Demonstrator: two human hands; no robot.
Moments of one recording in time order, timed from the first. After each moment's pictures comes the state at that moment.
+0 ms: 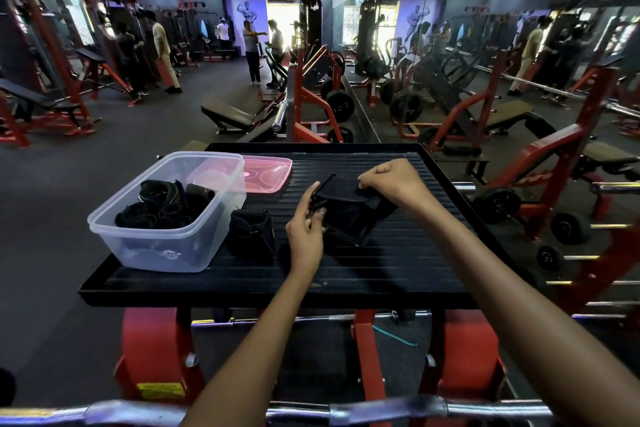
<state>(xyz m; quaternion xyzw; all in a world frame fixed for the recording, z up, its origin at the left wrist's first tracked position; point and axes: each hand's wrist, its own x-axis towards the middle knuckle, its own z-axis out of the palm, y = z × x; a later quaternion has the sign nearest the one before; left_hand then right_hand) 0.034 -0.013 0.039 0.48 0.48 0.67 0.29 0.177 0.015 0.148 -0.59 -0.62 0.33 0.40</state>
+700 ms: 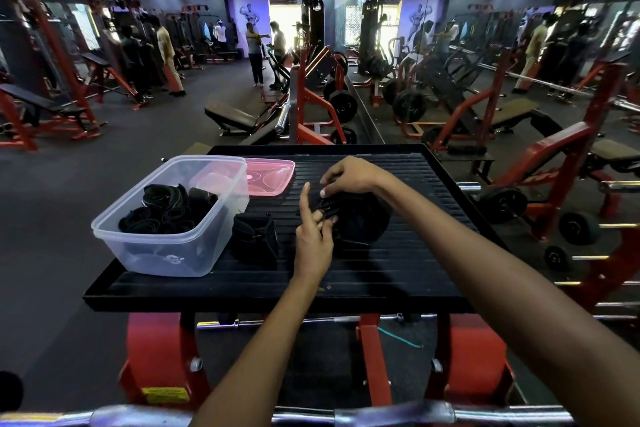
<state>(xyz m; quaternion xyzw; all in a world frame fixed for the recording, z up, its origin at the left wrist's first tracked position) 0.035 -0.014 0.034 0.56 0.50 0.62 0.24 0.129 0.056 0.160 -0.54 -0.81 0.21 0.11</state>
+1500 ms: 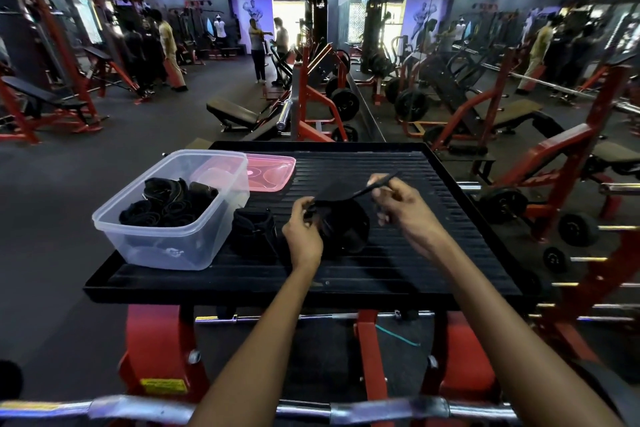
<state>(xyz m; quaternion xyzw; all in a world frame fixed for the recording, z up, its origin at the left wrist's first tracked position) 0.029 0.000 0.034 0.44 0.59 0.64 0.21 0.194 -0.010 0.109 -0.35 -0.60 0.53 0.49</state>
